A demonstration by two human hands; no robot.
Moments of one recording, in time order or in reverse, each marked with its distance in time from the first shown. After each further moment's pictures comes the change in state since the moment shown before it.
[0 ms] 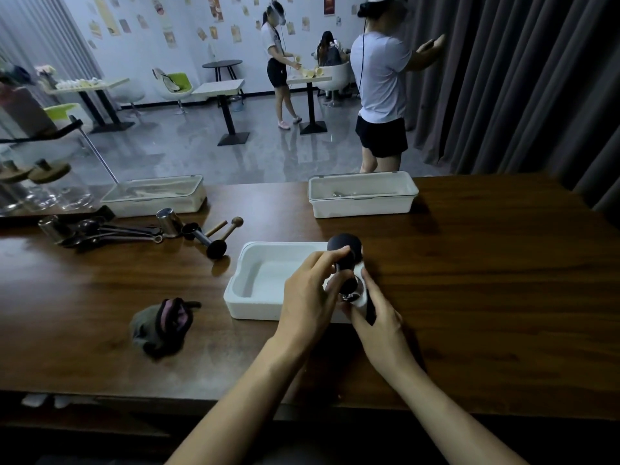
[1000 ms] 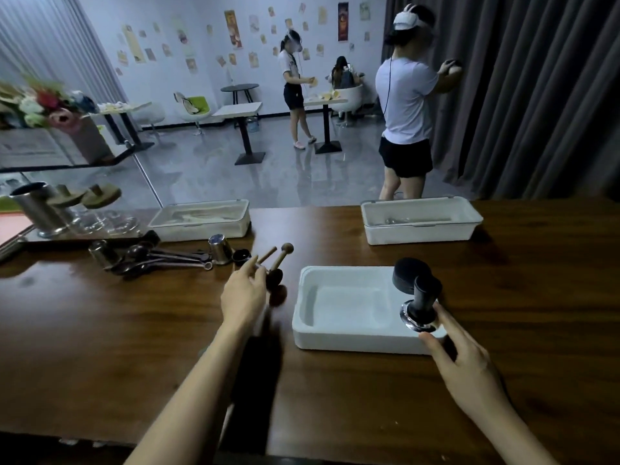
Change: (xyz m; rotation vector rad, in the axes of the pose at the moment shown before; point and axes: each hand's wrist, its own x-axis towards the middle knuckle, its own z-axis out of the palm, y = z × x) left_hand 0.058 -0.179 -0.157 0.220 0.117 -0.678; right_hand 0.009 -0.013 0.015 -0.291 0.030 0.046
